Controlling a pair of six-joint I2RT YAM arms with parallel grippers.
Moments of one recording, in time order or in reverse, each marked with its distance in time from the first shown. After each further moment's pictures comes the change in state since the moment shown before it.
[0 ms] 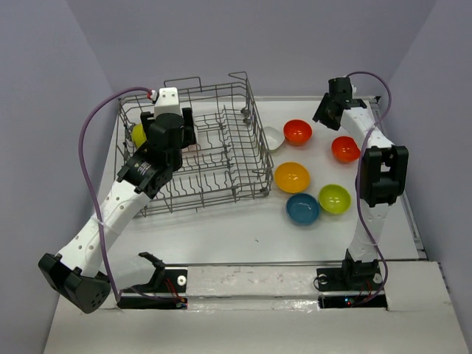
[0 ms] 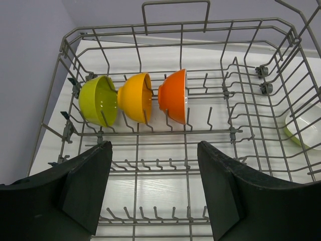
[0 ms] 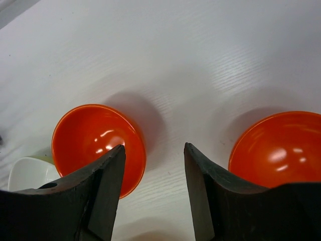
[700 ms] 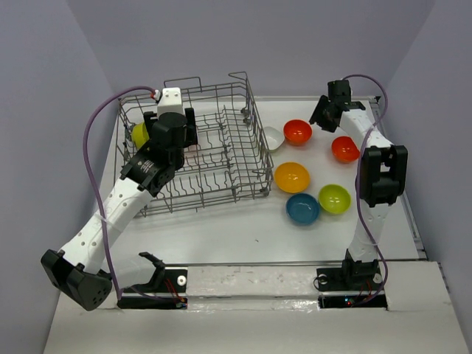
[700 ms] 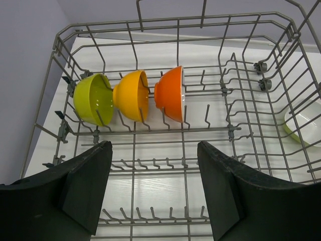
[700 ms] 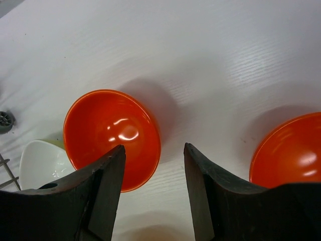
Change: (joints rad) left arm 0.000 0.019 -0.002 0.006 0.011 -0.004; right arm 0.002 -0.003 -0.039 0.033 -0.105 0.001
